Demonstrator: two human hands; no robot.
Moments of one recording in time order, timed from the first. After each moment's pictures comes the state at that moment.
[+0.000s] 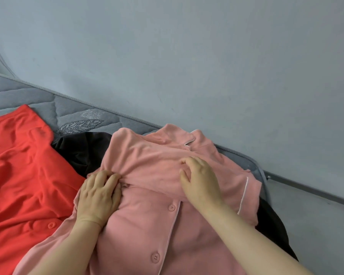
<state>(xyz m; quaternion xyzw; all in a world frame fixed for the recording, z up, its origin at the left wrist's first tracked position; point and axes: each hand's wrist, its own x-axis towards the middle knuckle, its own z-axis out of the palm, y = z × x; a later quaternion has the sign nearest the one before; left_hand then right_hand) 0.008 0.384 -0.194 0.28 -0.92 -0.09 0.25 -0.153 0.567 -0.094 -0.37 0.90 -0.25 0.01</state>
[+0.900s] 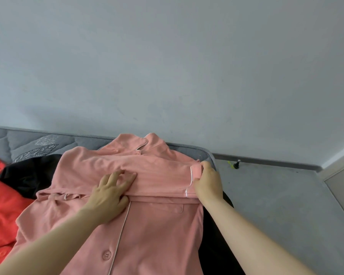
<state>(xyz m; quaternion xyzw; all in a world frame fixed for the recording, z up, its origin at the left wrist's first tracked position) -0.074 0.471 -0.130 0.13 -0.98 -0.10 -0.07 -0.219 0.708 -0.108 -0.07 0.95 -0.30 0.05</state>
